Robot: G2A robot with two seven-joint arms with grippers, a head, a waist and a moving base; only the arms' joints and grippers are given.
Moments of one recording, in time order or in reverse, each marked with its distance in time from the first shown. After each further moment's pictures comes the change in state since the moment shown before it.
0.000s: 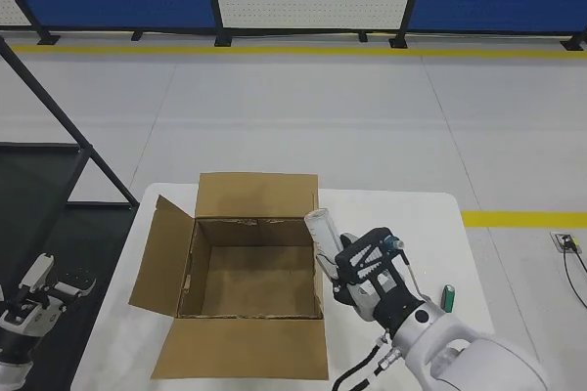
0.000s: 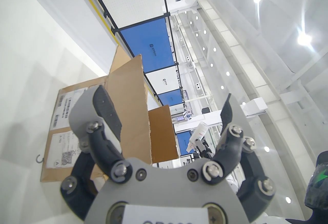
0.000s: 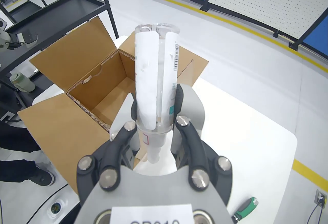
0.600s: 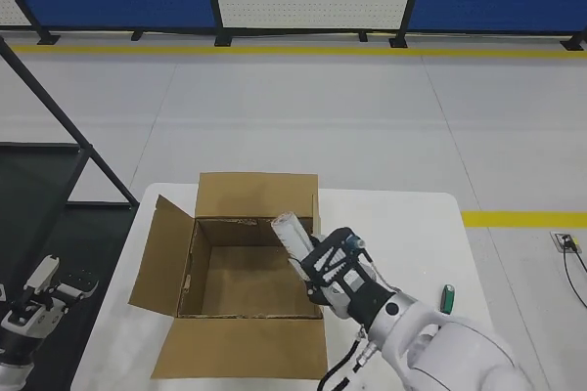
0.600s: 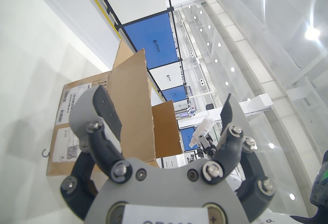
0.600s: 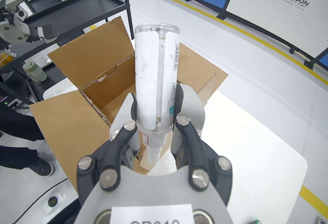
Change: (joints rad) left arm 0.001 0.000 0.000 -0.001 0.005 0.001 -0.004; right arm 0.150 -0.019 -0.114 0.122 0.058 -0.071 0.005
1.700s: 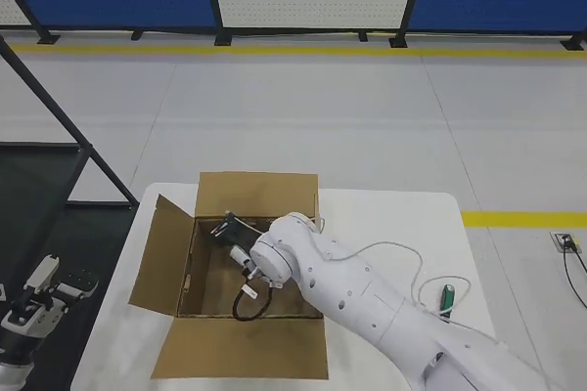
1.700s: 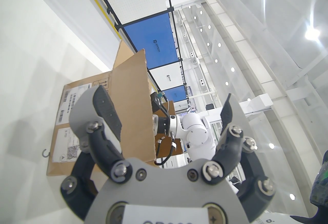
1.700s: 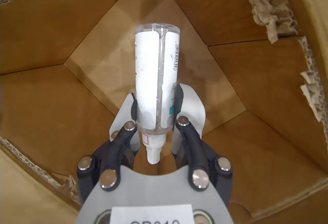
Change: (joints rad) left arm 0.000 0.000 0.000 0.000 0.000 0.000 0.000; right arm 0.781 -0.371 -0.635 1.374 0.470 0.077 0.089
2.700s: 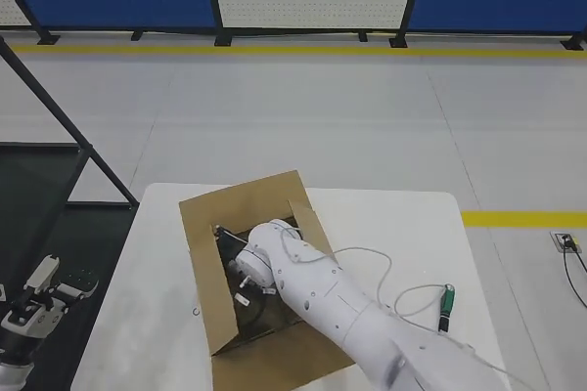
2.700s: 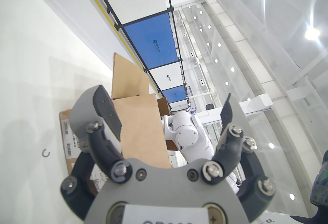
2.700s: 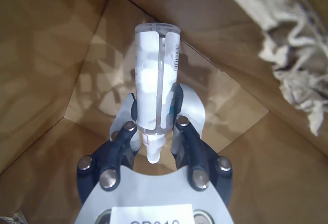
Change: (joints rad) left arm 0.000 0.000 0.000 0.000 0.000 0.000 0.000; right arm 0.046 -0.198 -0.060 0.364 -0.017 -0.149 -0.061
